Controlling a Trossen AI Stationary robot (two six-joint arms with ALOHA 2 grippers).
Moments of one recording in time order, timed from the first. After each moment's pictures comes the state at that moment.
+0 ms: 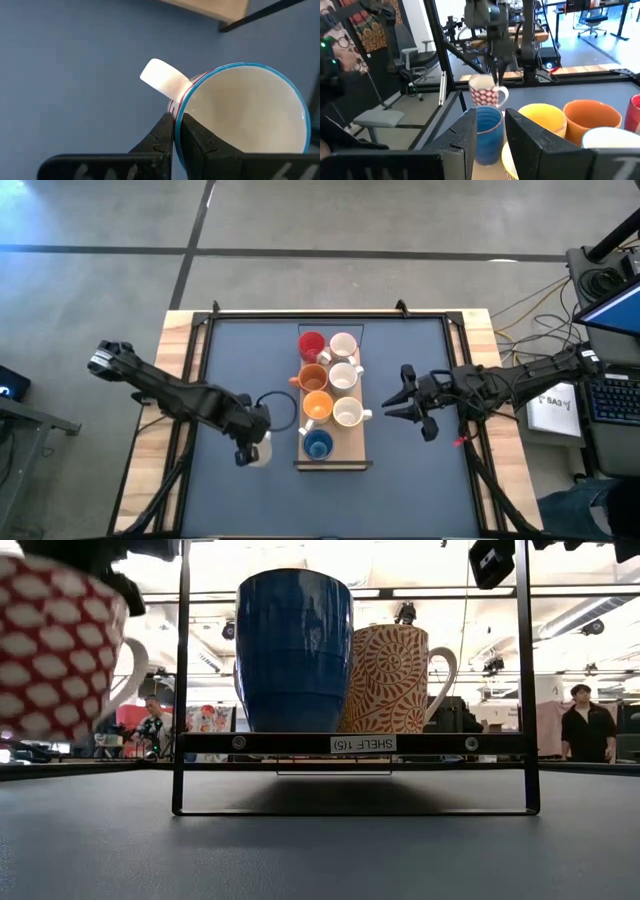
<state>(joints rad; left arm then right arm) -0.40 1.34 1.09 -1.02 -0.02 -0.67 0.20 0.80 0.53 0.21 -0.05 0.16</state>
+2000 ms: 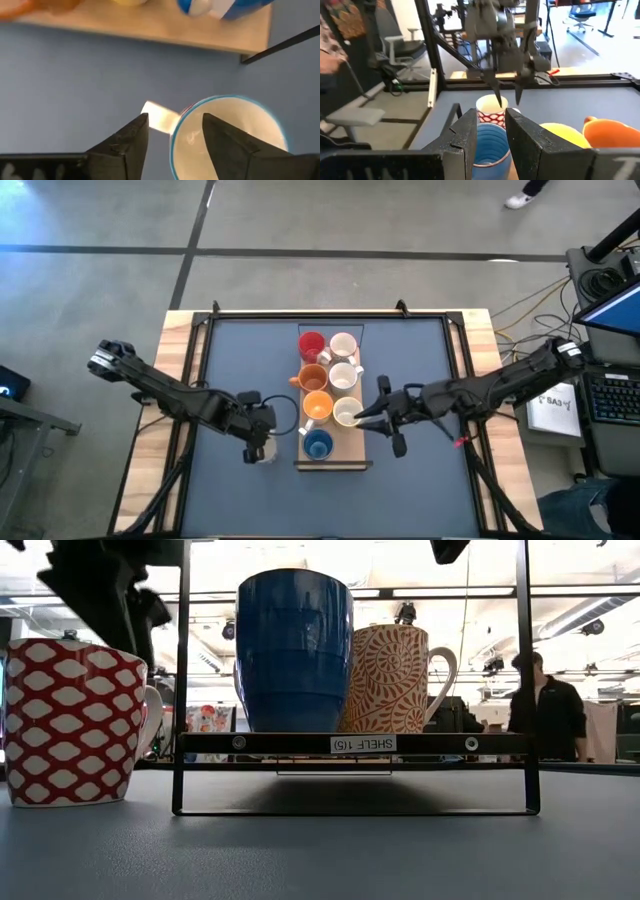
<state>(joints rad) -0.41 1.34 0.98 -0.81 -0.22 -0.53 0.32 1.16 0.78 0.25 0.12 0.13</state>
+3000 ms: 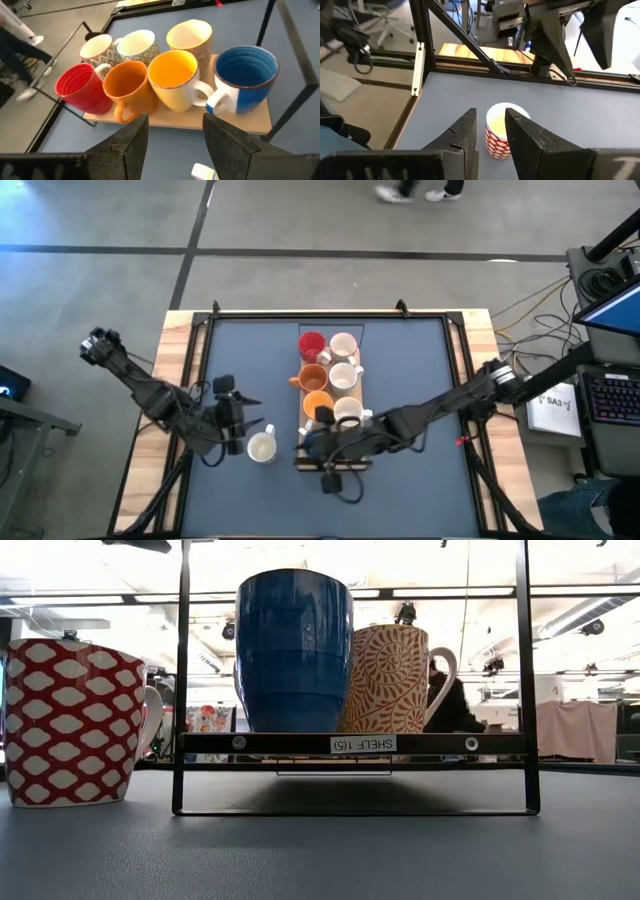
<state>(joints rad) -0.66 1.07 1.00 -0.77 -0.80 -0.42 0.40 1.82 1.58 -0.15 0.26 0.07</state>
